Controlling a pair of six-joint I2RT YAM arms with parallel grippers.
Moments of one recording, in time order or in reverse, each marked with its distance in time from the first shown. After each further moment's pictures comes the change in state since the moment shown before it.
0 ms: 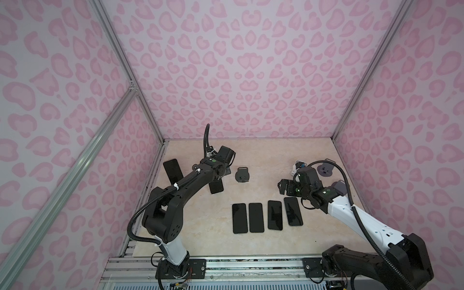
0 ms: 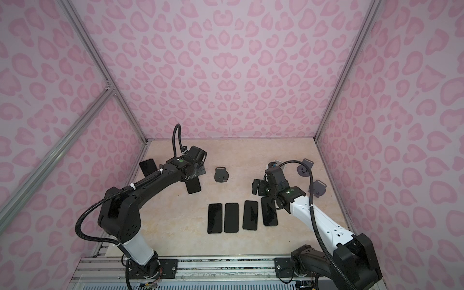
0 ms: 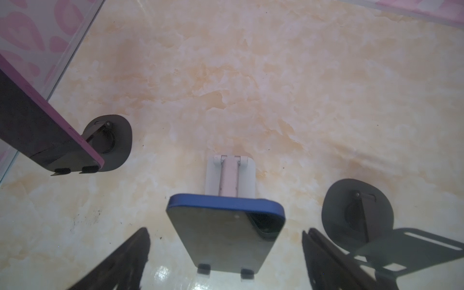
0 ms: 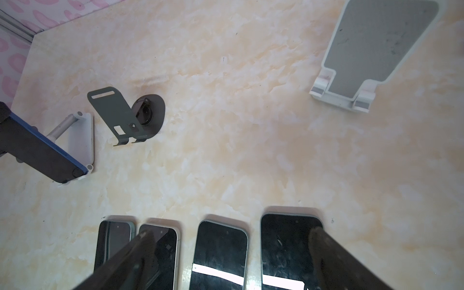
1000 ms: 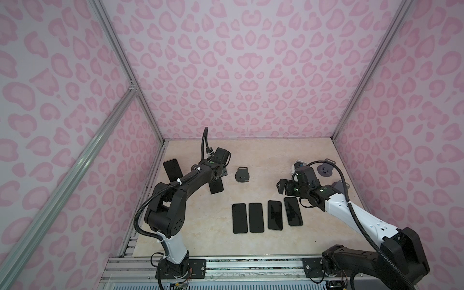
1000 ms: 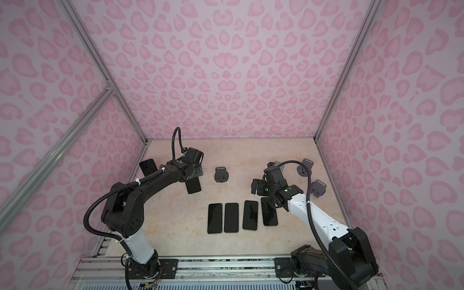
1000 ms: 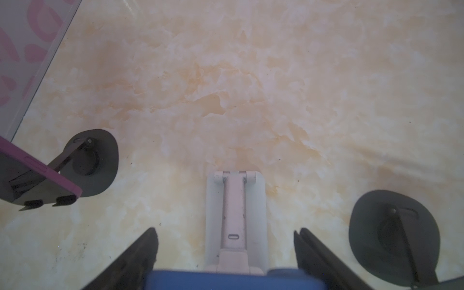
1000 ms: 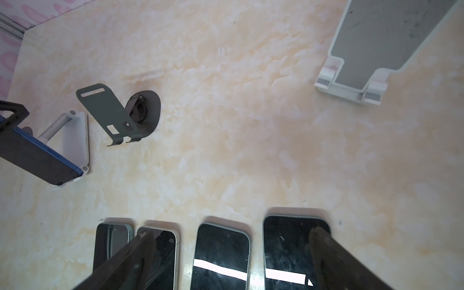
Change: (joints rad) left arm 0.051 0.049 -0.062 0.146 0.045 0.123; right arm -0.007 0.048 0.006 0.015 -0.014 0.019
